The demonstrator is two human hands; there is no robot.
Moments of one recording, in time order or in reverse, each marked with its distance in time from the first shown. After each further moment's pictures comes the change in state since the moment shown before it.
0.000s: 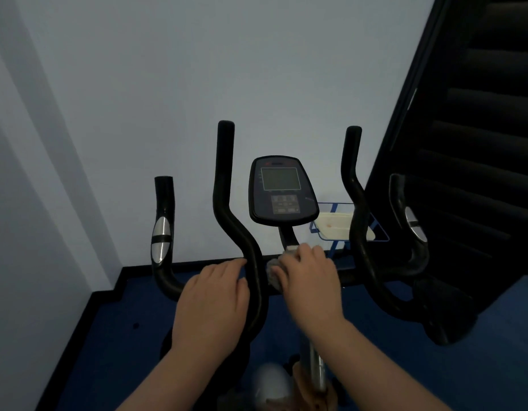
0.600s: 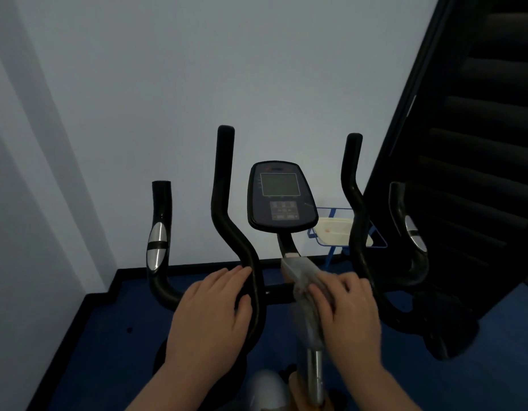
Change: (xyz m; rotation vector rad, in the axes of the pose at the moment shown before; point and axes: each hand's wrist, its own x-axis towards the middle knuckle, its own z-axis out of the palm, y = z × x) left_hand -0.004 -0.004 0.000 -0.022 -0.045 0.052; right_hand -0.038 0.046 -0.002 0.234 0.182 0.191
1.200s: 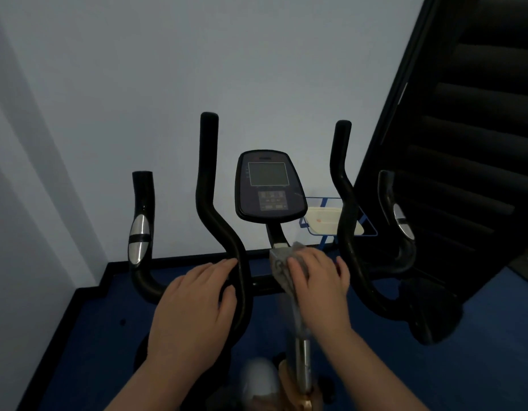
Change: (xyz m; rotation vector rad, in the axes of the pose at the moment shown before) left_hand -0.002 0.004 -0.002 0.002 0.001 -0.026; right_hand 0.019 -0.013 0.015 0.155 -0.184 0.129
